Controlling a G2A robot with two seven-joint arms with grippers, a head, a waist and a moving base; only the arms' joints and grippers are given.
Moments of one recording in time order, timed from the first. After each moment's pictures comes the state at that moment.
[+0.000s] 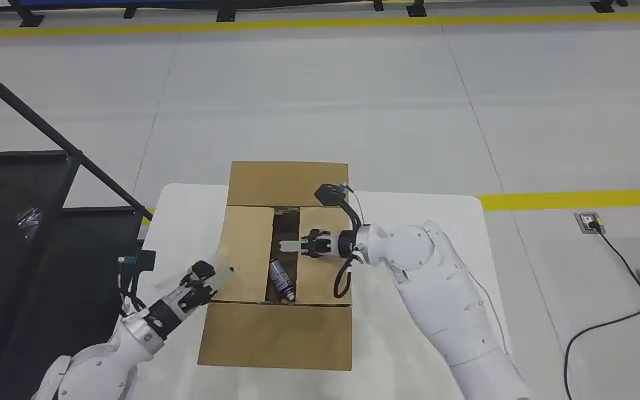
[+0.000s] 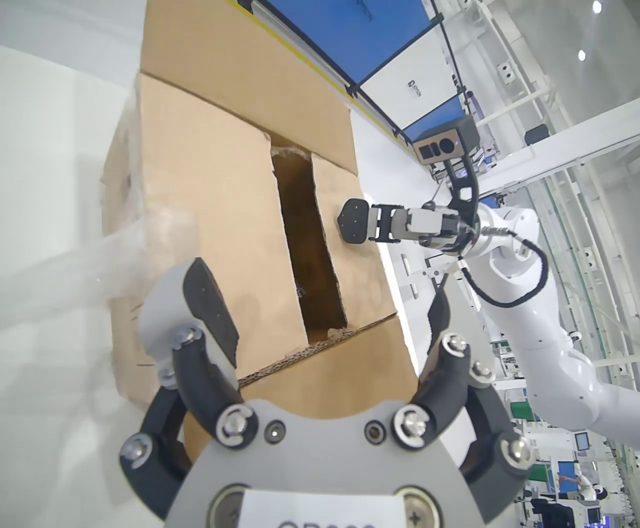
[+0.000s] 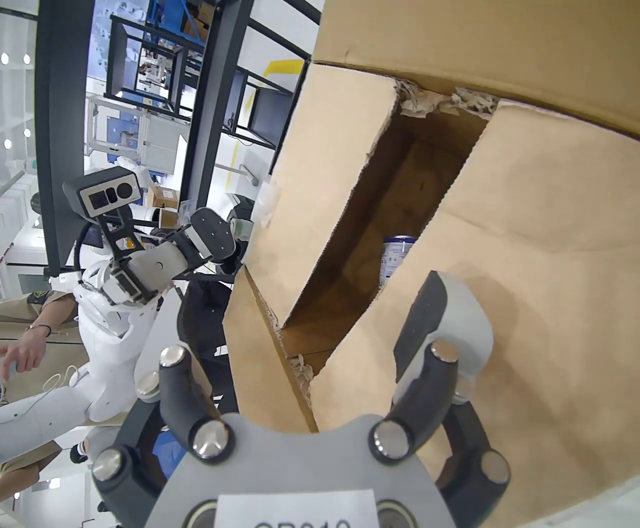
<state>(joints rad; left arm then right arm) 1.46 -1.05 -1.71 -1.87 0.15 -0.28 -0.58 -0.58 -1.55 1.16 -1.10 -0.40 -0.26 1.03</state>
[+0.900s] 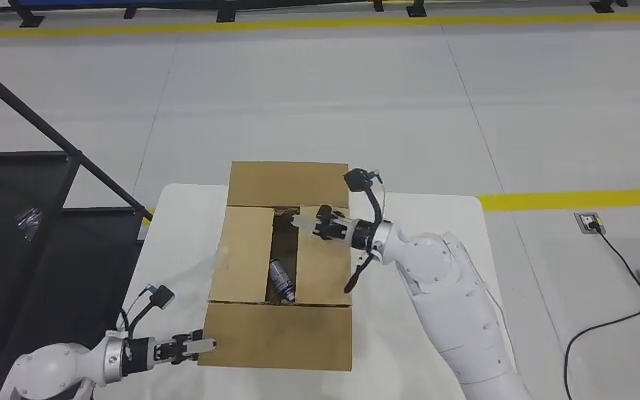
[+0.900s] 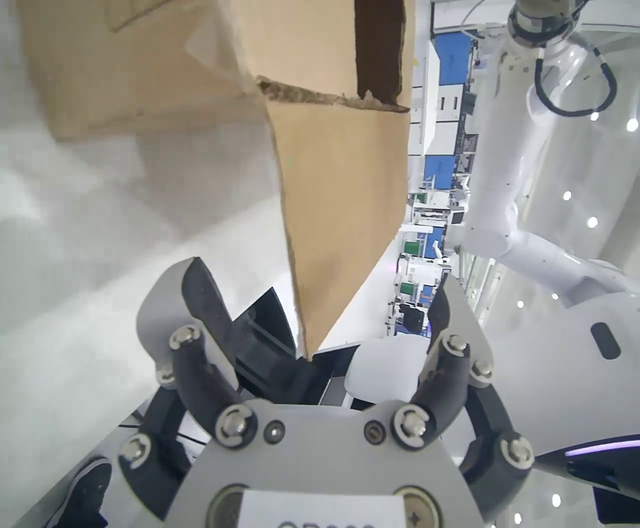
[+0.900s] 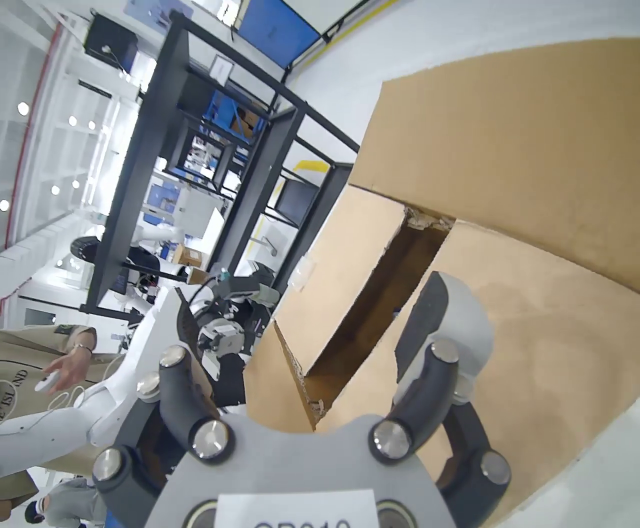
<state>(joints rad) 1.34 -0.95 -1.70 -1.49 -0.26 -0.38 -1.44 -0.69 -1.52 1.24 -1.25 -0.36 -0.31 0.78</state>
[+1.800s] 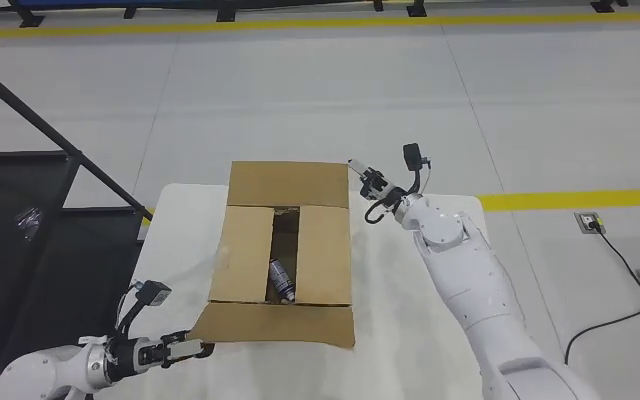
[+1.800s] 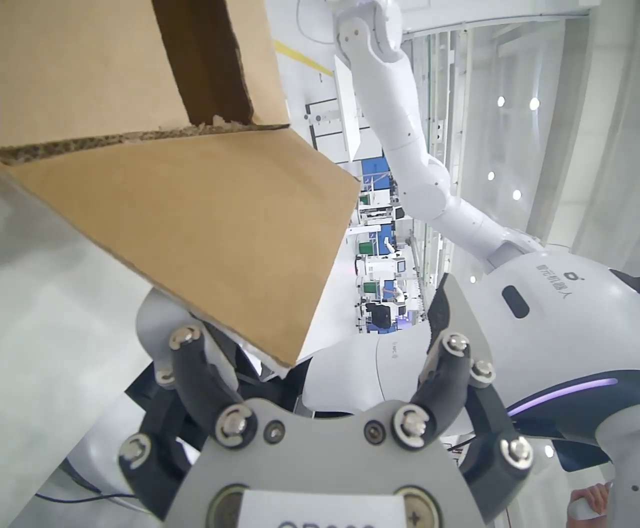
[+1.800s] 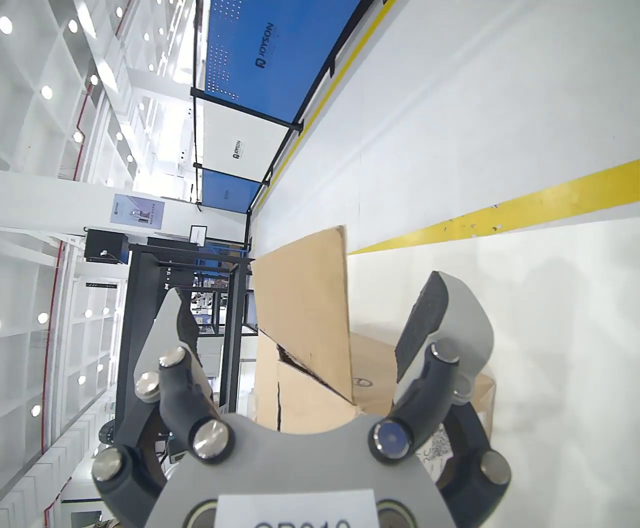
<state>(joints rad) 1.43 -0.89 -1.72 -1.62 -0.56 -0.42 -1.40 -0.35 -1.54 1.28 -0.55 -0.22 -0.28 0.49</state>
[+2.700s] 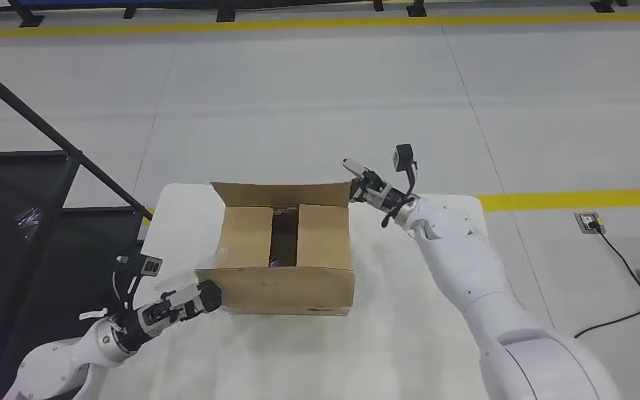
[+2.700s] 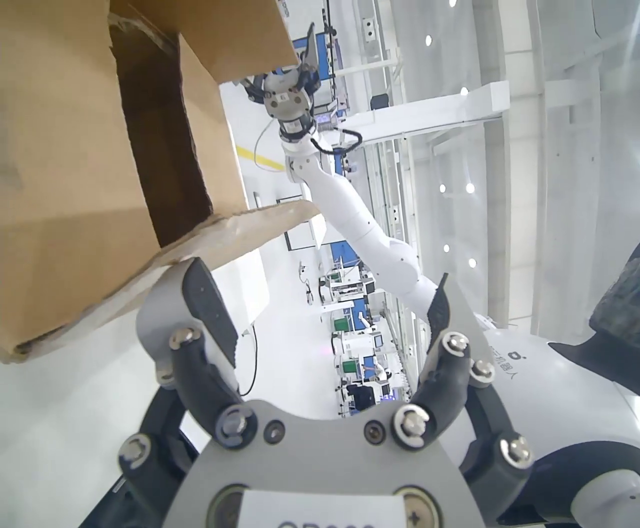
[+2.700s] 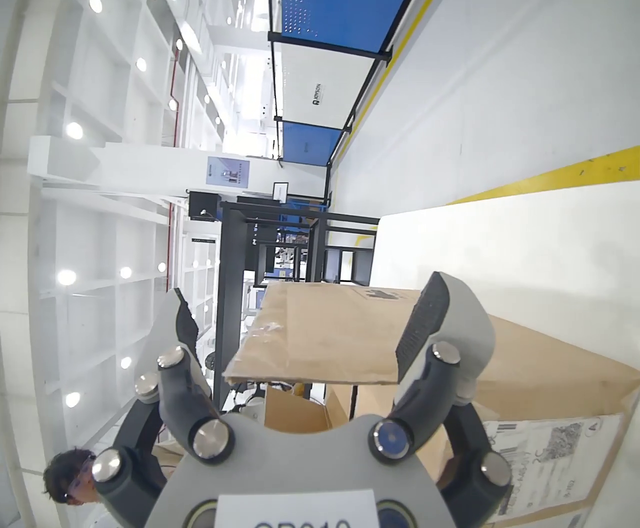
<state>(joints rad) 1.38 -0.91 -1.65 -1.64 -0.60 -0.39 -1.04 -0.20 -1.58 1.33 -0.23 0.12 -0.59 0.86</state>
